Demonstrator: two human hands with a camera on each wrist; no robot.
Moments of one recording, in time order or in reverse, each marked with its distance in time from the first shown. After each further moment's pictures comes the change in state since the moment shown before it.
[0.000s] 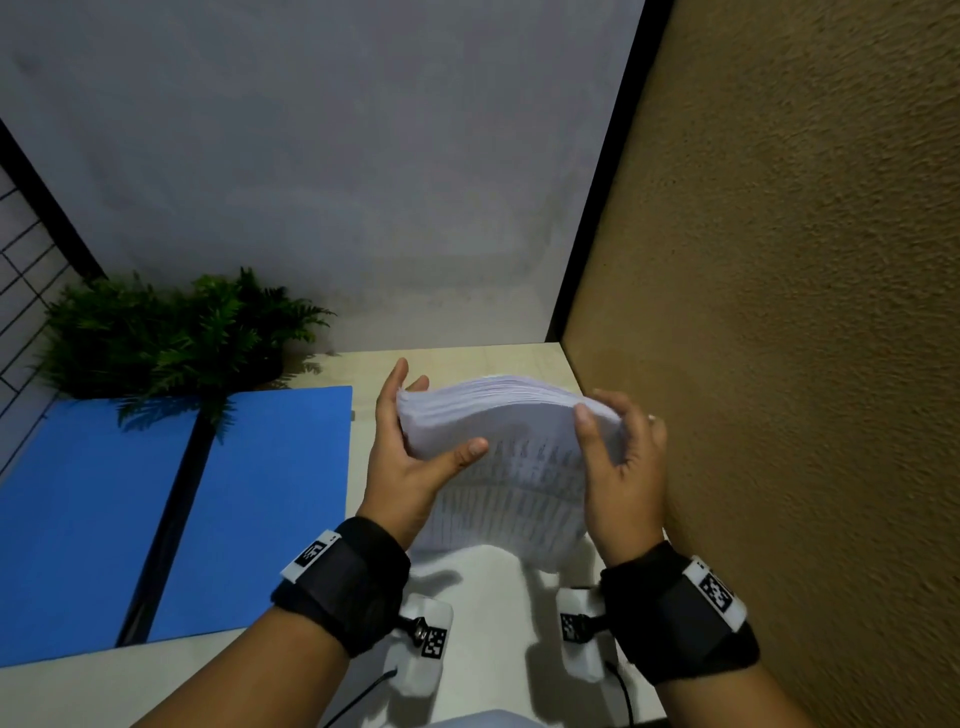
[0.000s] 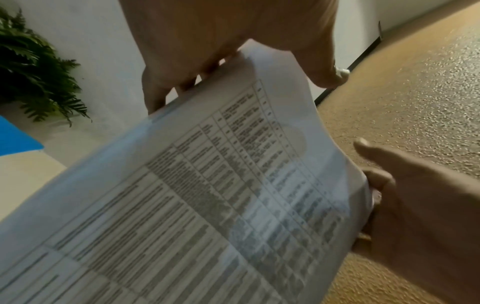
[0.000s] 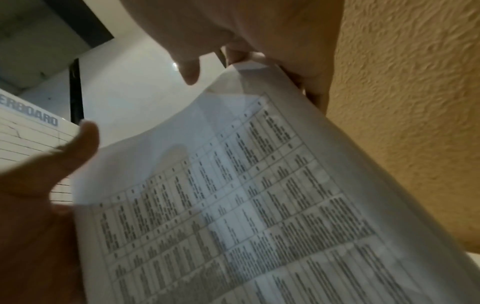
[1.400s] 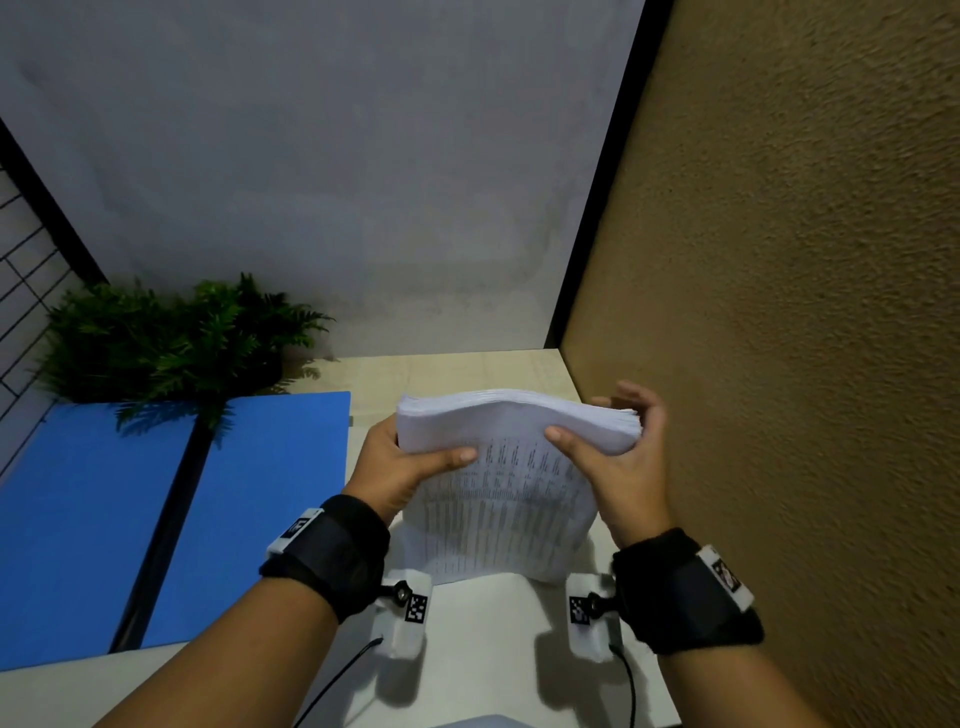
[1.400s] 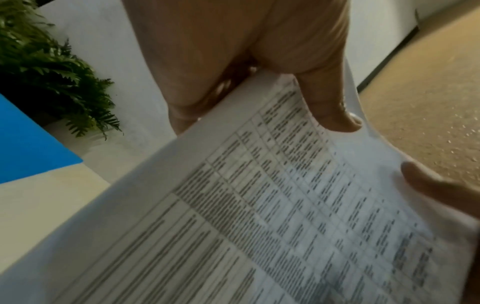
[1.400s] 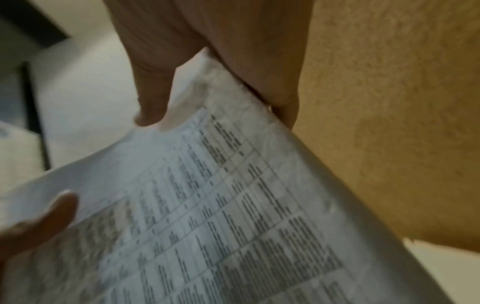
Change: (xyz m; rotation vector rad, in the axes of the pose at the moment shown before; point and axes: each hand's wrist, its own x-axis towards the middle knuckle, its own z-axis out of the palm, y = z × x) left_hand 0.024 -0.009 -0.010 -0.050 -0.070 -0.179; right_hand 0.021 0.009 -0.010 0.285 -0.058 0.110
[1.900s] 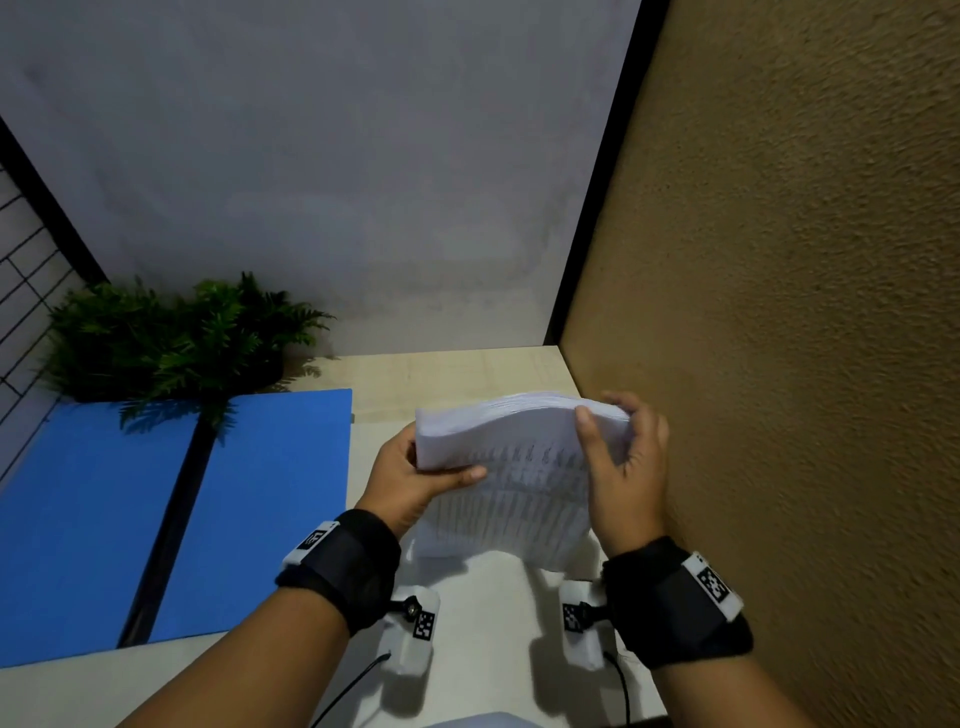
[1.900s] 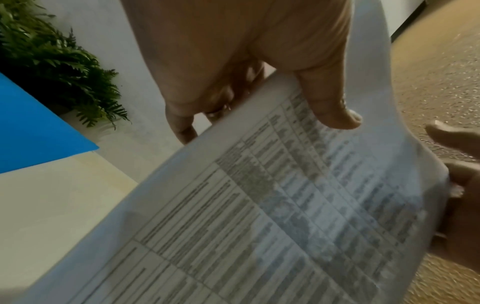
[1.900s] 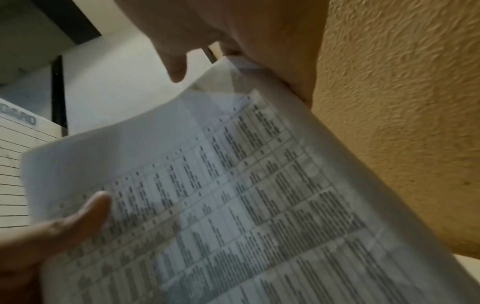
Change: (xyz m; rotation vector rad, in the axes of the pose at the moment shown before) left_hand -0.016 -0.013 0.005 0.009 -0.021 -0.041; right_hand -0.018 0.001 0.006 -0.249 0.065 -0.162
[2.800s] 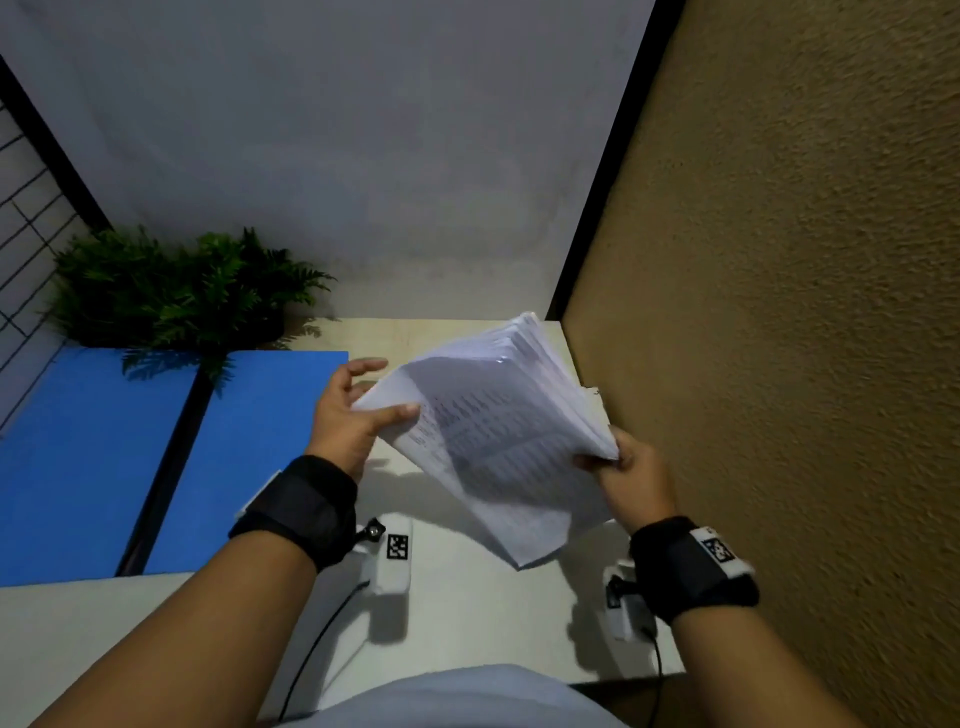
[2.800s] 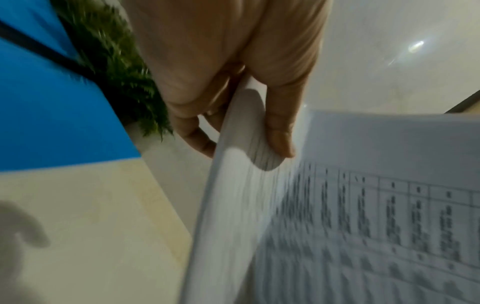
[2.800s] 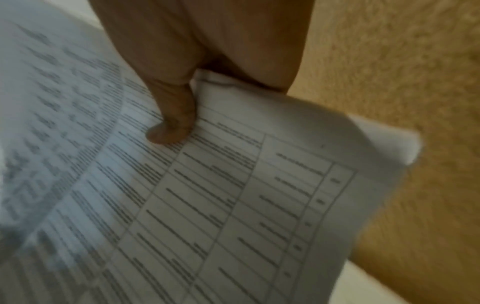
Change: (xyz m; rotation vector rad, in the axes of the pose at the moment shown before) left_hand 0.016 0.008 -0.019 -0.050 0.309 0.026; right_hand 0.022 0.062 -0.049 -0.269 -0.377 0.305
